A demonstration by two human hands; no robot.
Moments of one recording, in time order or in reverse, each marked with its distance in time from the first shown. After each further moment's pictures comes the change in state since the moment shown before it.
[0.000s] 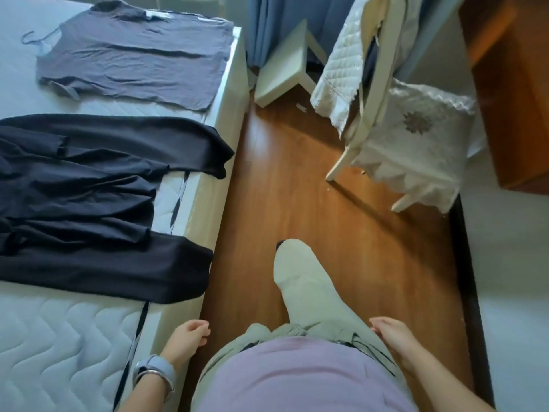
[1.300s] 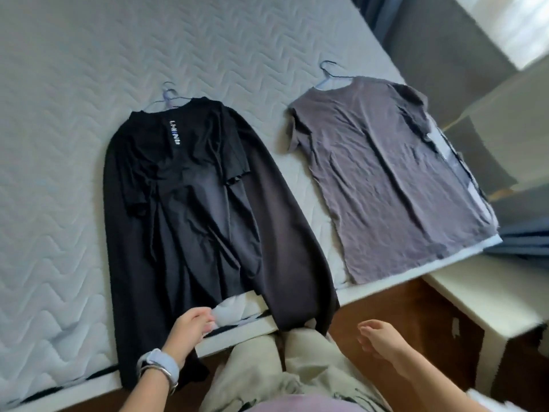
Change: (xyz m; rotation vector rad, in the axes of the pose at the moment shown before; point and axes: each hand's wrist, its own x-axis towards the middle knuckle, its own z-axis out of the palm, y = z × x) left_hand 0.145 0.271 -0.209 -1.135 0.480 -0.282; right_hand 0.108 -0.693 0.264 -1.184 -0.346 -0.435
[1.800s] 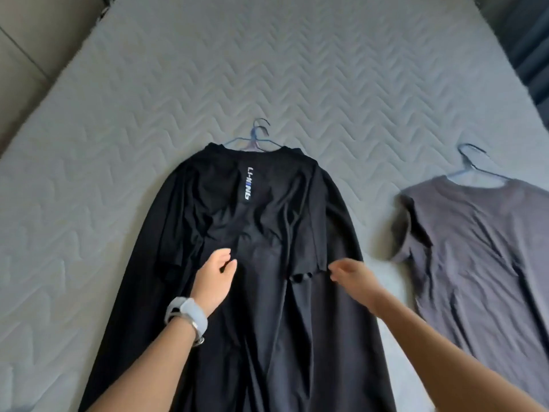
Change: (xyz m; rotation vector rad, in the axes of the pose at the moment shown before) left_hand 0.256 0.222 -0.074 0.026 0.387 0.337; right_hand 0.168 -0.446 0.097 -0.433 -0.057 -0.649
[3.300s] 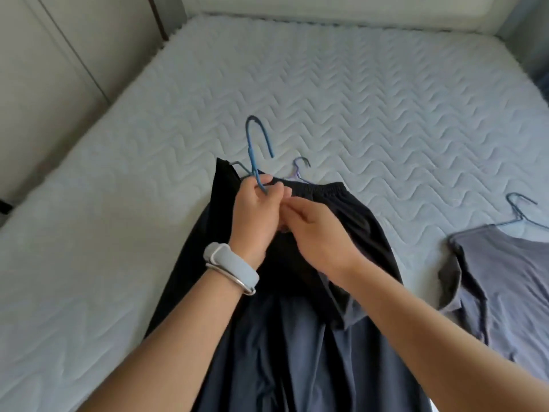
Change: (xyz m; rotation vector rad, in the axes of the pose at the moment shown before) left_hand -0.006 0.143 -0.095 -0.689 0.138 0.291; right_hand -0.070 -0.221 0.033 0.180 -0.022 -0.715
